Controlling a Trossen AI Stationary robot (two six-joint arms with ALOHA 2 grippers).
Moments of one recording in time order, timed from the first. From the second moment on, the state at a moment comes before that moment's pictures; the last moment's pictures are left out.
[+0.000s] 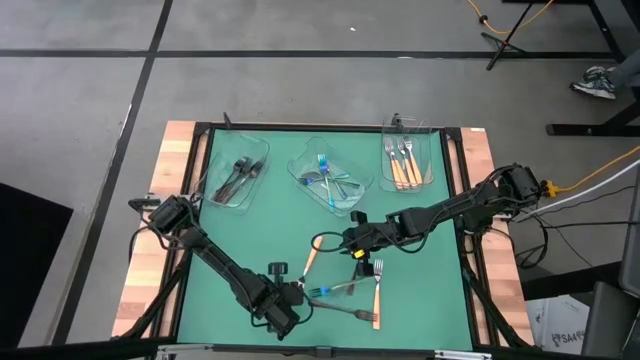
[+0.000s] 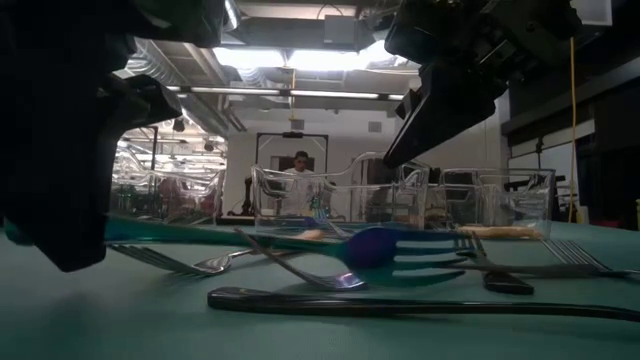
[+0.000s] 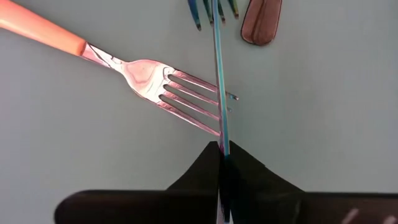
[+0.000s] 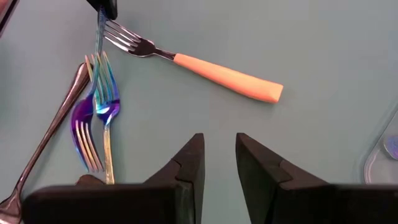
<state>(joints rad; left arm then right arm) -0.66 2.04 1.39 -0.71 -0.27 -0.70 0.28 1.62 0.92 -0.11 0.07 0.17</state>
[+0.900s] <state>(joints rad) -0.64 2.03 1.62 -0.77 -0.67 -0.86 0.28 1.13 0.92 -0.54 0.33 0.15</state>
